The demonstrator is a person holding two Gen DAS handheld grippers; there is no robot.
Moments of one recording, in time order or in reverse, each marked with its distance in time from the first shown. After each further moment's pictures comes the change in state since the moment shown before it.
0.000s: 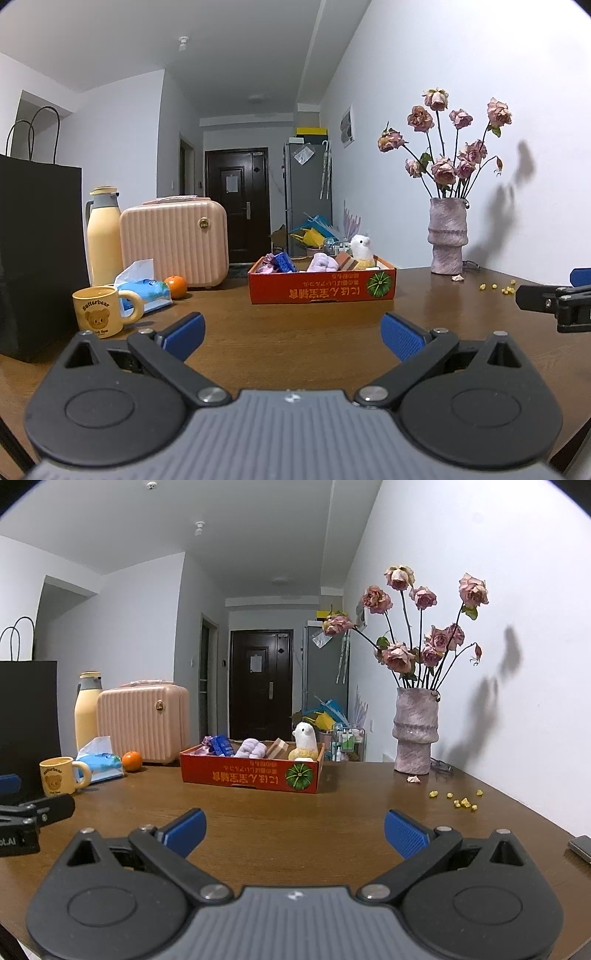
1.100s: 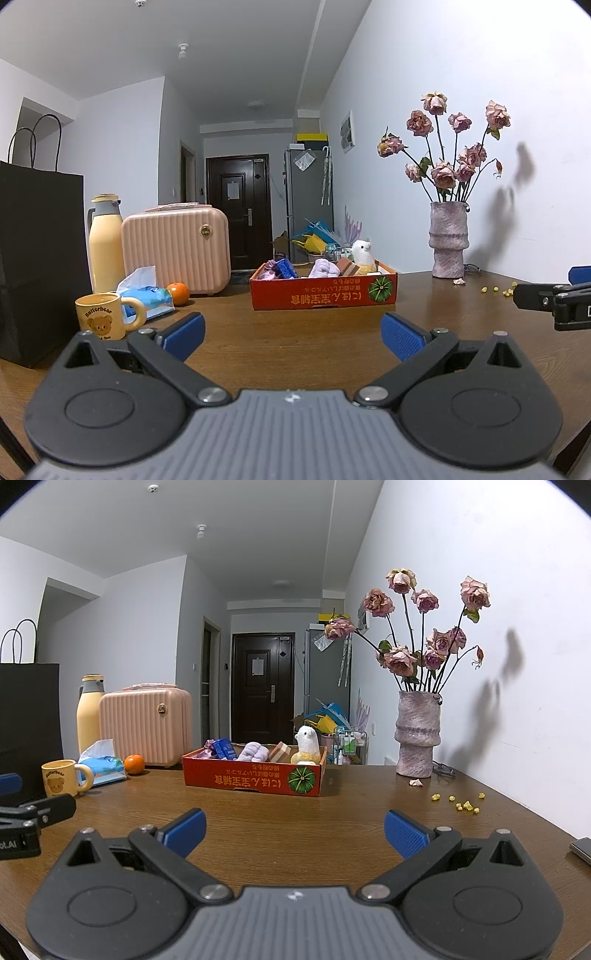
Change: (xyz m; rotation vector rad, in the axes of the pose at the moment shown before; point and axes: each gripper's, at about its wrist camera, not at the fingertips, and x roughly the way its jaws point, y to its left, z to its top) left arm -0.002 0.000 0.001 0.008 -0.016 0.006; right arm 0.000 0.001 0.002 0.000 -0.009 0.004
